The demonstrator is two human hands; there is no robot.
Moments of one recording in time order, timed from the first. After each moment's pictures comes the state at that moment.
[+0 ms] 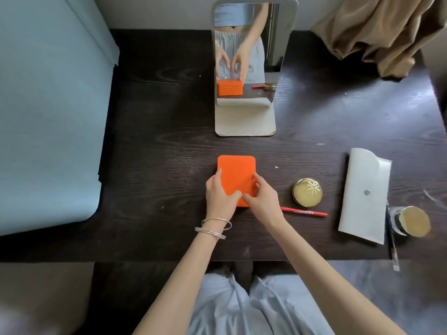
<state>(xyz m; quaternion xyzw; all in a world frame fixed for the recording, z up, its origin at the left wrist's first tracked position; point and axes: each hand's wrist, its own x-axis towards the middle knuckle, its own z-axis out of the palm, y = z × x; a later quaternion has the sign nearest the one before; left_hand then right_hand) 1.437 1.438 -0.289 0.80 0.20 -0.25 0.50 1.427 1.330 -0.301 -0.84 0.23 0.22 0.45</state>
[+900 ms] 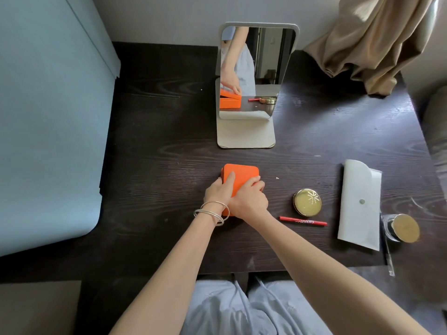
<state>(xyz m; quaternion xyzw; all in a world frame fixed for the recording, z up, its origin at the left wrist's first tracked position) 1.492 1.455 -0.289 0.77 0.25 -0.39 0.44 1.465 1.384 -0.296 -0.91 0.24 0.29 0.19</state>
